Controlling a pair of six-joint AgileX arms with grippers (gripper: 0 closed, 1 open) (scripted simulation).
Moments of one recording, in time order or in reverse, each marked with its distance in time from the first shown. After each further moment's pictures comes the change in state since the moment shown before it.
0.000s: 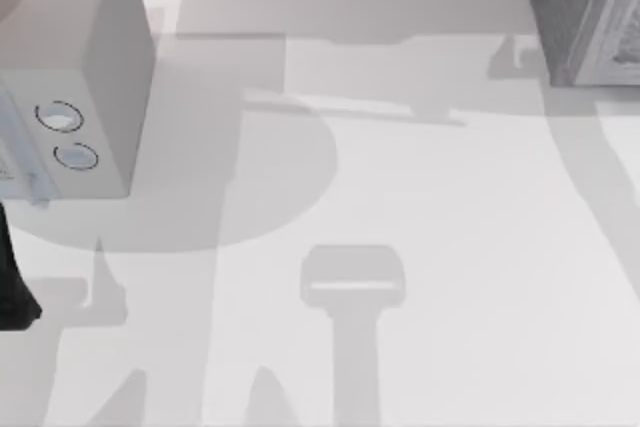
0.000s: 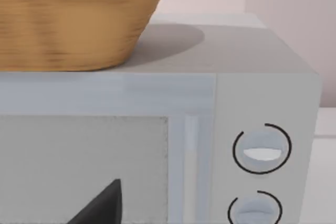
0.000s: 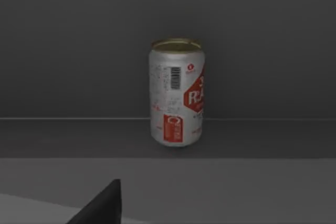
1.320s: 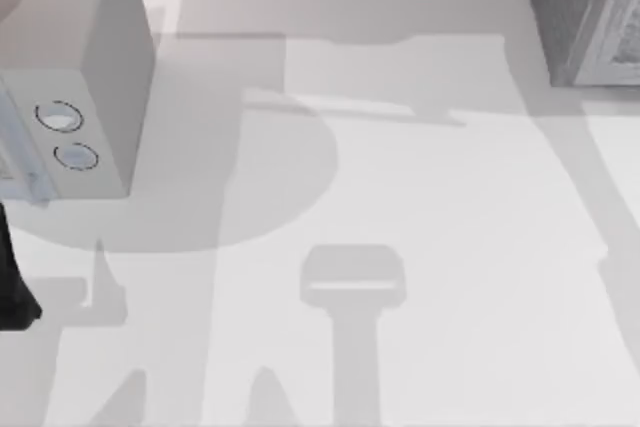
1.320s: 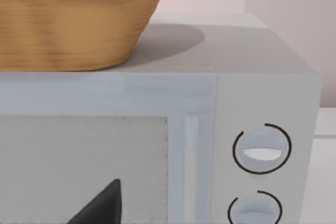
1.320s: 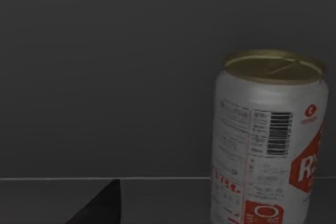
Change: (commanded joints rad) left arm 0.000 0.000 0.000 0.000 0.000 0.000; right arm 0.015 0.359 0.207 0.161 0.039 0.000
